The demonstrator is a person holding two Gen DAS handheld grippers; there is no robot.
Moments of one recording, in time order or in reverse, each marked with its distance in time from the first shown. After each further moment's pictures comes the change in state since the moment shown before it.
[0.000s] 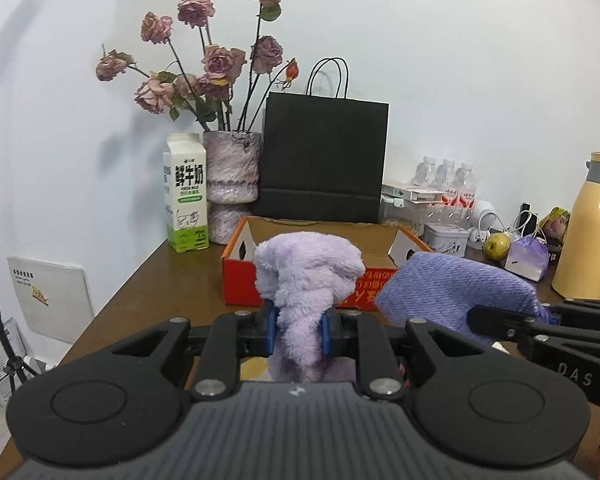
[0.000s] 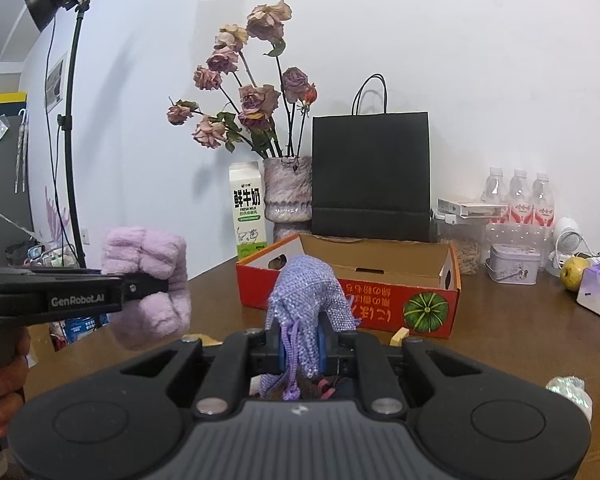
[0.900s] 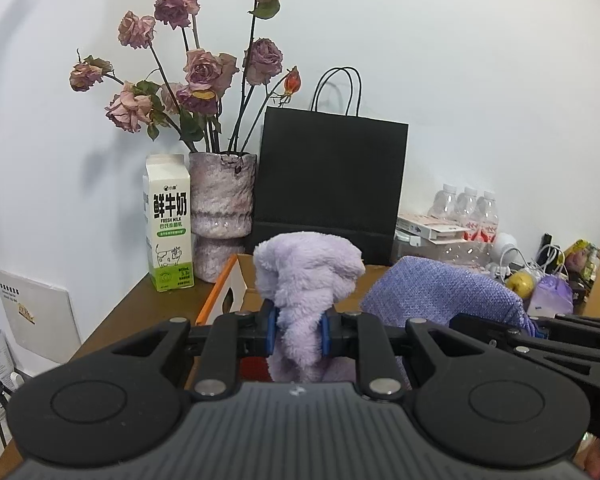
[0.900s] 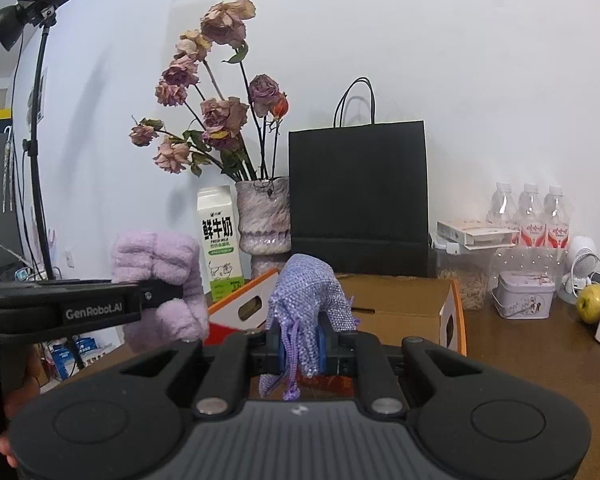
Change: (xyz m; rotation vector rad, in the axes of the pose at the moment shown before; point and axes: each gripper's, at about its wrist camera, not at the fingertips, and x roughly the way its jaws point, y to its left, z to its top) left arm 0.091 -0.008 0.054 -0.032 -0.033 0.021; right arm 0.085 -0.037 0.053 0.031 -0.026 -0.009
